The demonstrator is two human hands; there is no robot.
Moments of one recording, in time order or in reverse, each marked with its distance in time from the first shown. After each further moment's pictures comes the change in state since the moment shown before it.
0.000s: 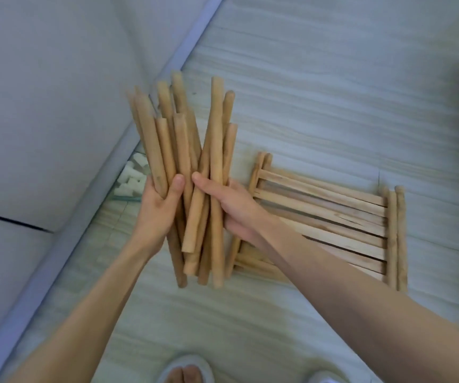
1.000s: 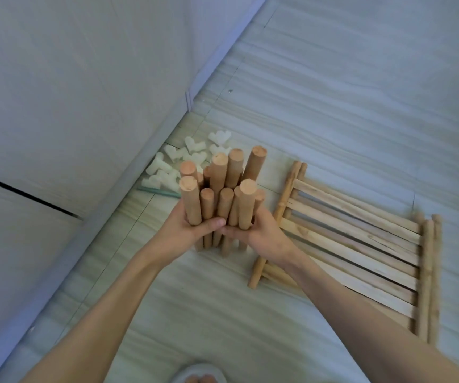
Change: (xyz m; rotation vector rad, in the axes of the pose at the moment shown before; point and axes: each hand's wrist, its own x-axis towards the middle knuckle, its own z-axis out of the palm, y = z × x) left_hand -0.005 -0.026 -0.045 0.047 -0.296 -0.055; right_hand 0.023 0.049 -0.018 -0.693 -0.062 -0.265
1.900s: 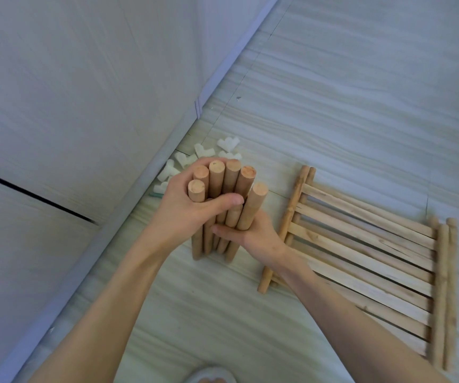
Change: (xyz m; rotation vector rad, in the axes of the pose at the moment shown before) left_hand -0.003 0.077 -0.002 0.076 0.142 0.266; right_hand 0.006 -0.016 0.022 0.128 0.016 -0.035
